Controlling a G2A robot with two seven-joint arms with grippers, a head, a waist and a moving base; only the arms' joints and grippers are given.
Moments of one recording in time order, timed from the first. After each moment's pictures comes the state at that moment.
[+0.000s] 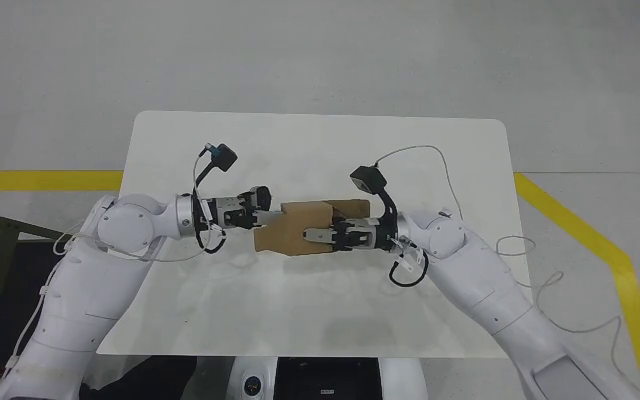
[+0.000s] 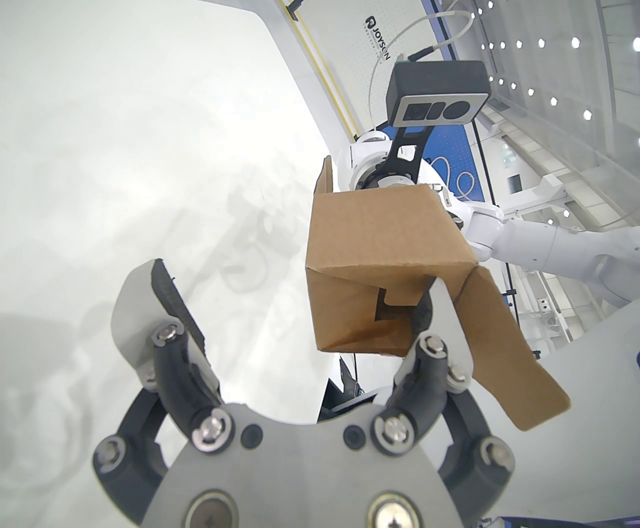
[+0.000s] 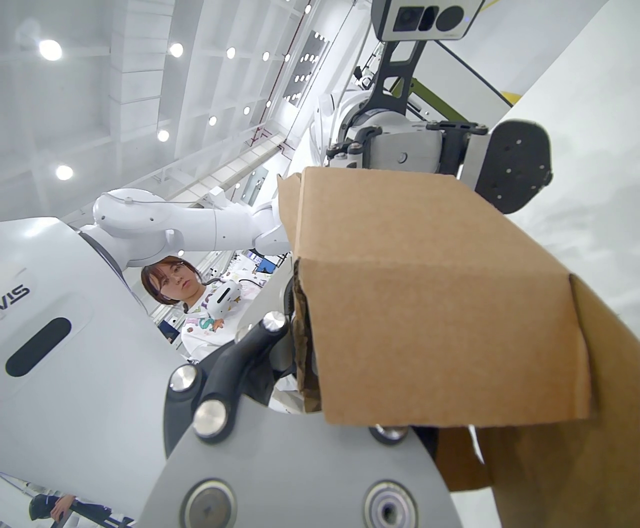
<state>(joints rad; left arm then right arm) 1.06 -0.89 -1.24 -1.61 -0.14 -0.46 -1.03 -0.84 -1.19 0.78 -1.29 0.50 -0.83 0.99</state>
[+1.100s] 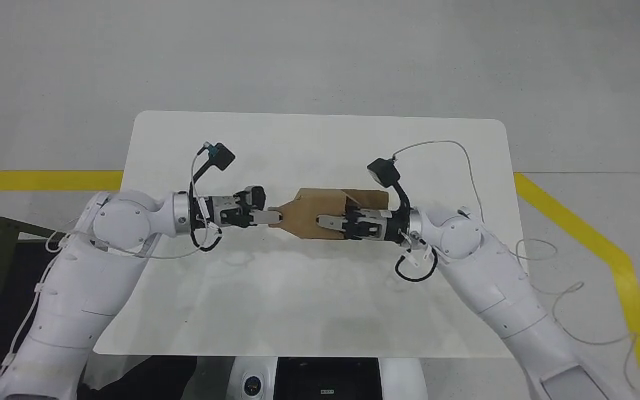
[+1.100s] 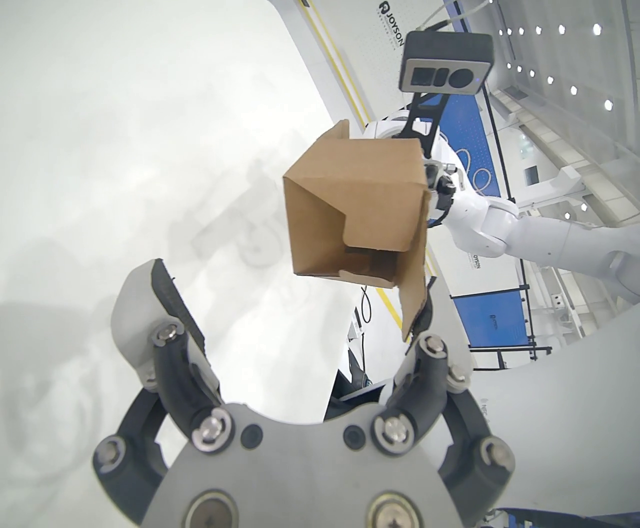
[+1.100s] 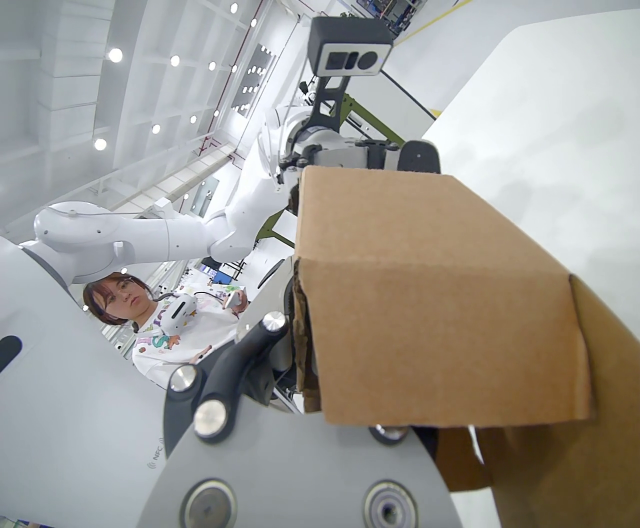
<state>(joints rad) 1.05 -0.89 -1.25 -1.59 -0.10 -0.45 -1.06 -0.89 -1.16 0.90 -1.35 0.30 -0.76 0.89</state>
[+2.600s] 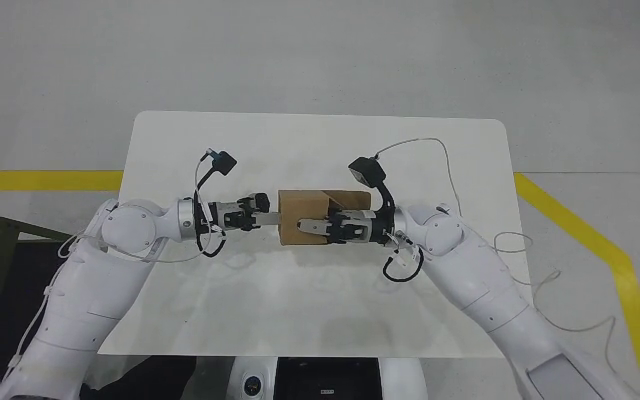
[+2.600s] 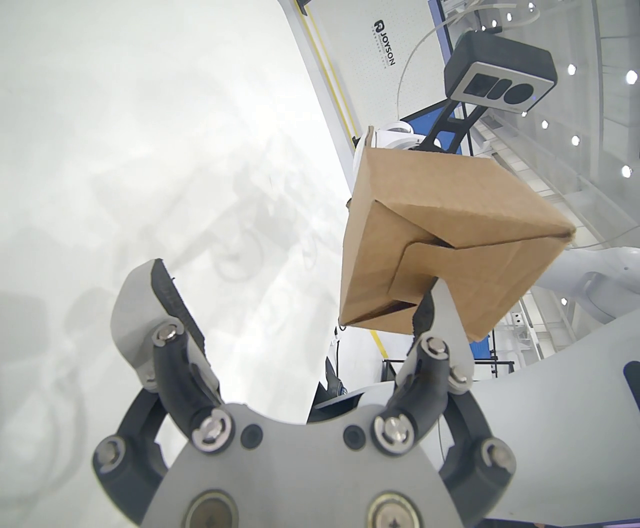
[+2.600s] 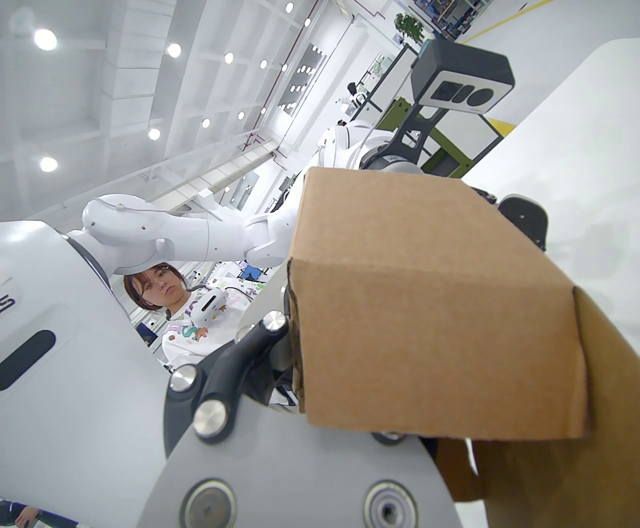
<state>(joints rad) 1.06 -0.90 -1.22 -1.57 -0.17 -0.43 -1.04 -0.83 -1.22 0.81 -1.31 0.41 -0.84 0.92</state>
